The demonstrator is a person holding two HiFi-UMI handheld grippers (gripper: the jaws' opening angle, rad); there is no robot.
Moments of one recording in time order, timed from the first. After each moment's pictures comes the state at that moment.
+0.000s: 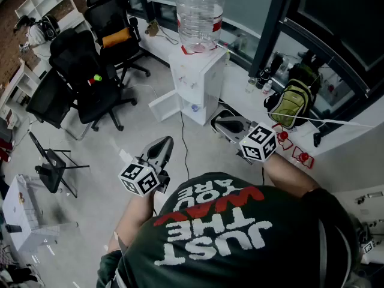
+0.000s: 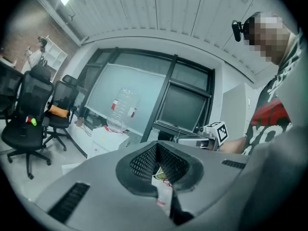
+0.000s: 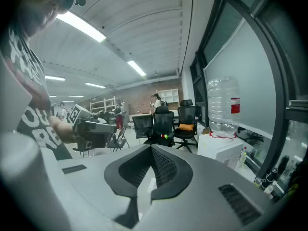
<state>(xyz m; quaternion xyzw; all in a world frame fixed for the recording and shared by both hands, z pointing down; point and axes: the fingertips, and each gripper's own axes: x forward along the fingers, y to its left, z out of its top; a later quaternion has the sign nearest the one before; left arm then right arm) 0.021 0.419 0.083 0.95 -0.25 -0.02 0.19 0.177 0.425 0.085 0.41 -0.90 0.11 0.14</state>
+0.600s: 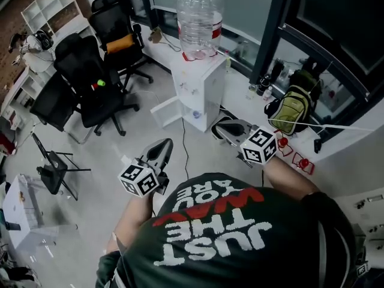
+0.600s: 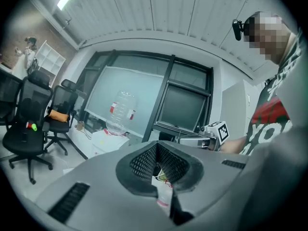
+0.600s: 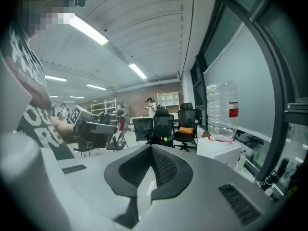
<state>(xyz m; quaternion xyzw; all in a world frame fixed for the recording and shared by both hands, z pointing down) 0.033 0.422 0.074 0.95 -0.26 -0.02 0.17 0.195 0.430 0.075 0.41 -0.90 0.09 0.12</state>
